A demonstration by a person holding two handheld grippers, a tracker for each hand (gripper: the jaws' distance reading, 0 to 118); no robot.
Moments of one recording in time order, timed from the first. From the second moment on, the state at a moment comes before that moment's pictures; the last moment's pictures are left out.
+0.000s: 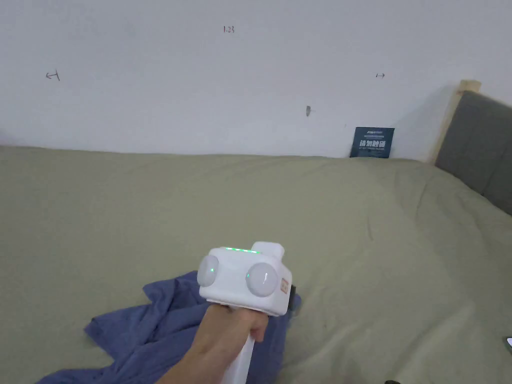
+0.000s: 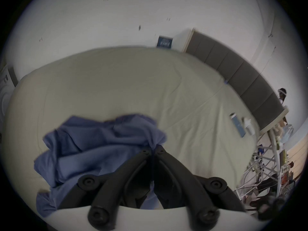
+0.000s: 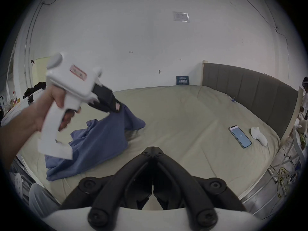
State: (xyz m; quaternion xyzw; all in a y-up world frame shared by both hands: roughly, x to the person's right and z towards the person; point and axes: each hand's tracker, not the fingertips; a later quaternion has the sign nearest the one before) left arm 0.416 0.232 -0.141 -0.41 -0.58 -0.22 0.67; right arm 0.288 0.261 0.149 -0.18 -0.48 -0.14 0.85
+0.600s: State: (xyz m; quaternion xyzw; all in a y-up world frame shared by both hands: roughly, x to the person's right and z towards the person) left arm 0.203 0.323 -0.183 -0.29 -0.54 -0.13 0.78; right arm 0.272 0.283 0.134 -0.16 -0.45 -0.14 0.87
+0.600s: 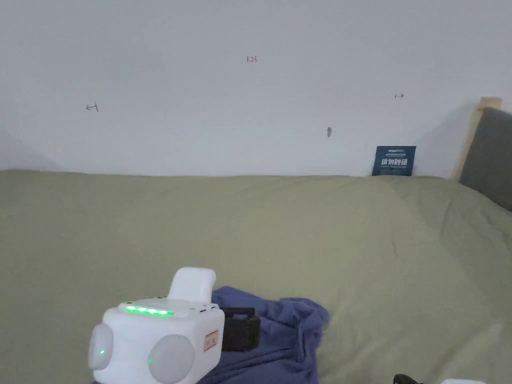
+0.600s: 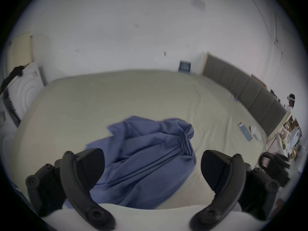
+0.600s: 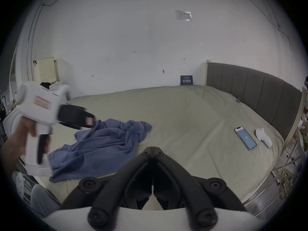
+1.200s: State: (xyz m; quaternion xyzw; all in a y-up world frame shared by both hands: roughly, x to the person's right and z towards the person) left arm -0.020 0.353 -0.162 -0.12 -0.39 -0.03 0.91; right arm 0.209 0.329 0.120 -0.10 -0.43 -0.05 0.89
